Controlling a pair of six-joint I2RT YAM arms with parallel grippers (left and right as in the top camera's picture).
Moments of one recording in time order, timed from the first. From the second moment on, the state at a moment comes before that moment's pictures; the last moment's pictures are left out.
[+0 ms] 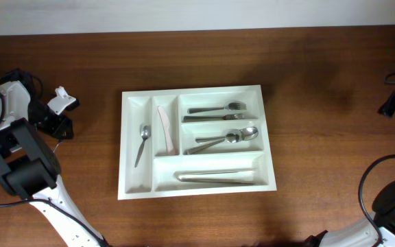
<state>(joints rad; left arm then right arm) 0.46 2.35 1.90 -1.24 0.09 0.97 -0.72 1.86 1.78 -1.24 -0.21 -0.18</state>
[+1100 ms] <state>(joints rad) 0.47 2.35 1.90 -1.24 0.04 0.97 -0.72 1.86 1.78 -1.24 -0.21 -0.18</state>
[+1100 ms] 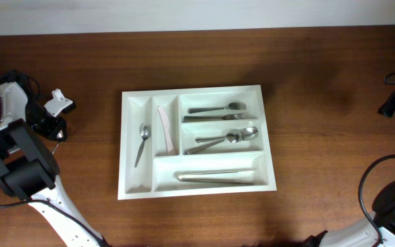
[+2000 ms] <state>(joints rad) 0.47 2.35 1.90 -1.24 0.07 0.97 -0.72 1.86 1.78 -1.24 -0.21 -0.18</state>
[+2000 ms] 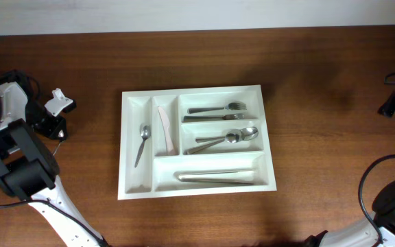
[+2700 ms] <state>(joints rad) 0.46 2.35 1.90 -1.23 0.23 0.97 -0.72 1.86 1.78 -1.24 -0.21 -0.18</state>
